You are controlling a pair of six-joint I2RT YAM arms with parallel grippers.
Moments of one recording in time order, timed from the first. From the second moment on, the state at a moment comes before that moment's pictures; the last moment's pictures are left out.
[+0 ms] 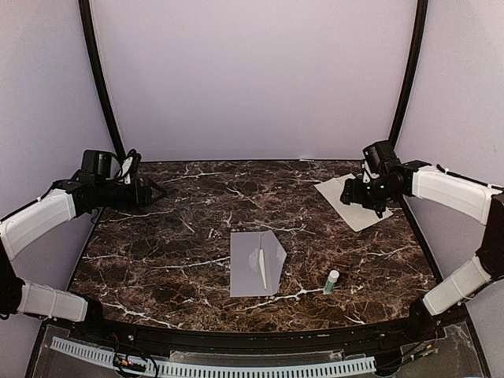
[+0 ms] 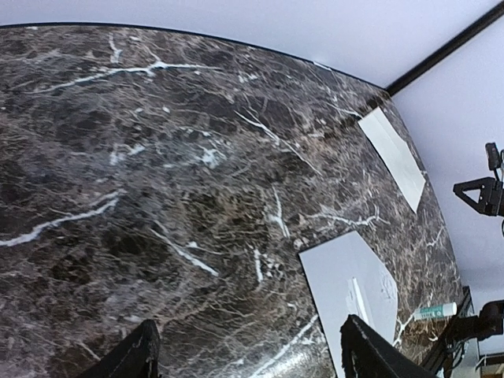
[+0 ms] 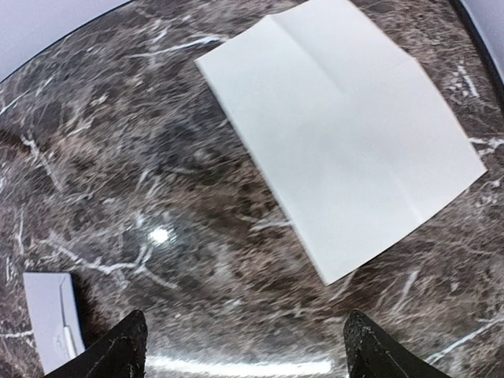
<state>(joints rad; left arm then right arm) -0.18 1.18 0.86 -0.35 0.45 -0.32 0.40 1.42 1.06 -0.57 0.09 0.49</state>
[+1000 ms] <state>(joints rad) -0.04 1.20 0.82 -0.30 0.31 -0.16 0.15 1.82 1.13 -0.46 -0.09 0.24</state>
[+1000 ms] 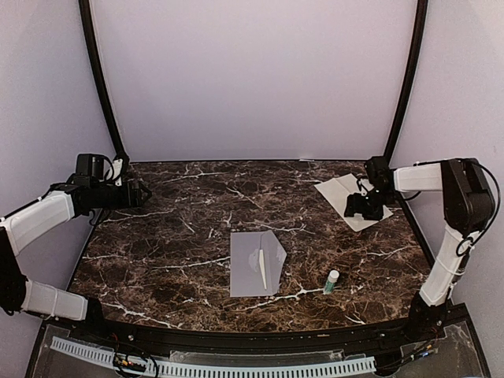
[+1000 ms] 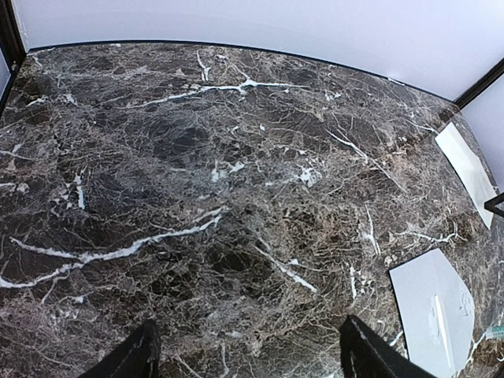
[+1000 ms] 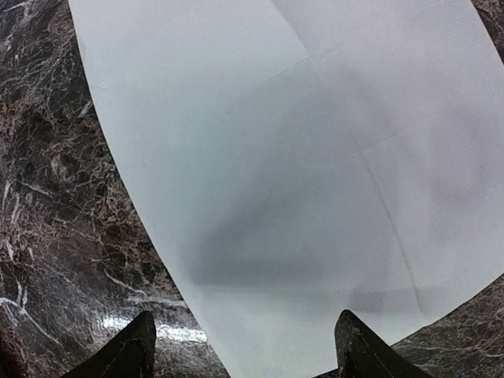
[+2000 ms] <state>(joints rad) -0.04 1.20 0.82 -0.30 0.31 -0.16 0.38 1.56 0.82 -0.39 -0.27 0.49</state>
